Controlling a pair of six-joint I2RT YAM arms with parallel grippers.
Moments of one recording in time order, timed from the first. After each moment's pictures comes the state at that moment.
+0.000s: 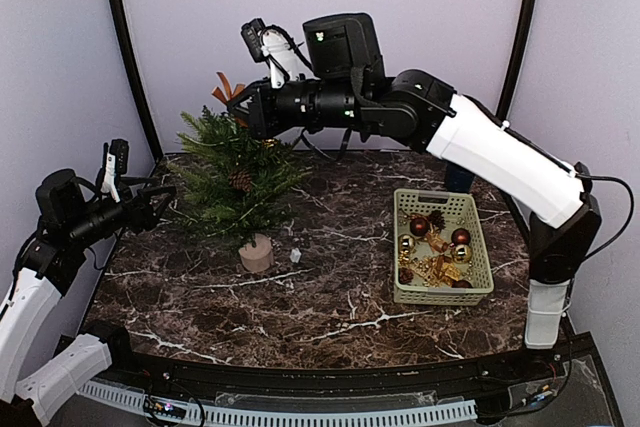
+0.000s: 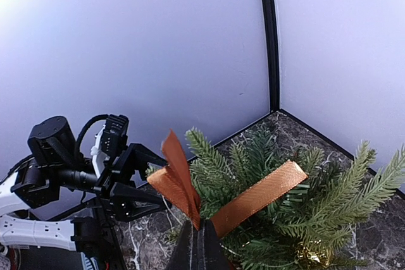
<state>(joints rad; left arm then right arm) -0.09 0.57 0.59 -0.19 0.51 -0.07 1.15 1.96 2.29 -0.53 0.01 0.21</state>
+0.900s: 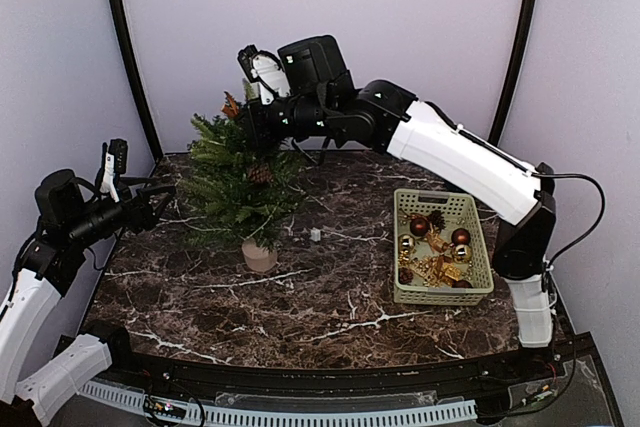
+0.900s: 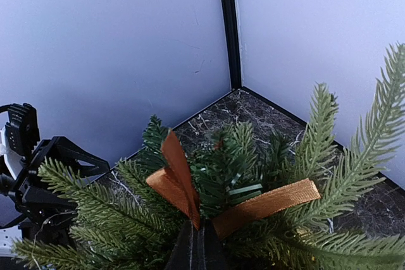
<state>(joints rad) -0.09 0.56 0.59 -0.19 0.51 -0.09 1.09 2.14 2.42 -0.60 0.09 0.19</state>
